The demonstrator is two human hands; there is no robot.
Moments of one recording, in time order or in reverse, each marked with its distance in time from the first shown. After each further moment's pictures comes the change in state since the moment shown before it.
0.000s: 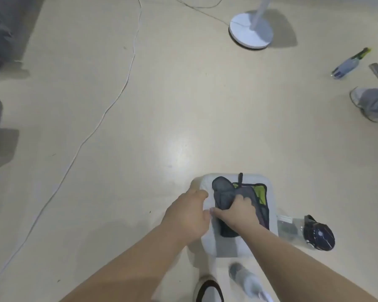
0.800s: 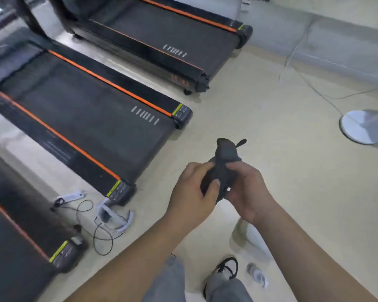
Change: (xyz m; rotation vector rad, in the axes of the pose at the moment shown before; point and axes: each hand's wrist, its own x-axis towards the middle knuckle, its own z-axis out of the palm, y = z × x) left_hand -0.494 0.142 -0.237 -0.549 0.939 -0.201; right_hand -0.540 -0.214 -0.319 1.001 -0.952 -0.548
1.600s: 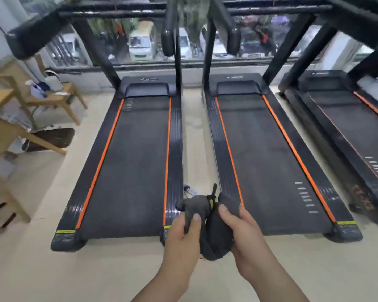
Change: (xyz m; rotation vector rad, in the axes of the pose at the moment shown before) left_hand -0.323 -0.150 -0.377 -0.858 1.142 -0.556; right_hand -0.089 0.222 0.513 -0.577 -0.523 0.232
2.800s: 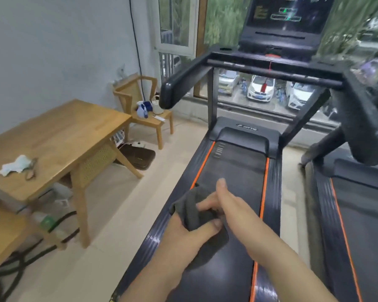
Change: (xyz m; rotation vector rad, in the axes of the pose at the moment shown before) left_hand 0.388 0.273 -0.446 -0.121 0.190 0.097; right_hand 0.306 -0.109 0.640 -0.908 -0.682 -0.232
